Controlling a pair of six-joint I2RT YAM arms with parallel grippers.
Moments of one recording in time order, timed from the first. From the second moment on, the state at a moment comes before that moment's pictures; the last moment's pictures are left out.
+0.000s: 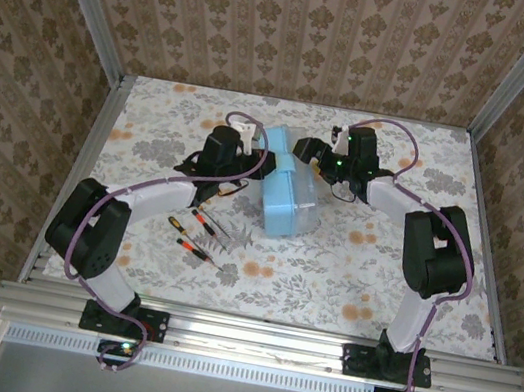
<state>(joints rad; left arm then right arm) -0.60 1.61 0.98 0.30 0.31 -0.62 0.29 1.88 1.22 0.07 -0.55 0.72</state>
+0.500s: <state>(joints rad) -0.59 1.54 0.98 0.30 0.34 -0.61 0.34 1.89 1.23 0.06 -0.57 0.71</state>
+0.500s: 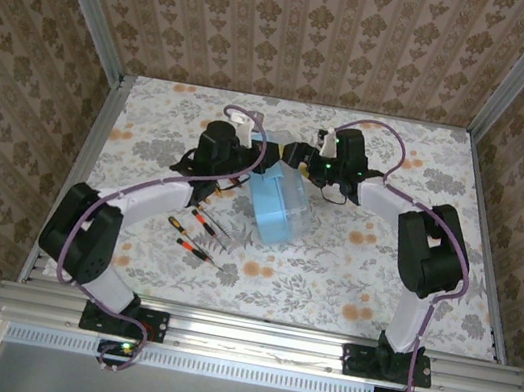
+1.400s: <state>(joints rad) -0.52 1.58 1.25 -0.46 0.43 -0.71 0.34 1.93 1.28 0.02 -0.59 0.71</state>
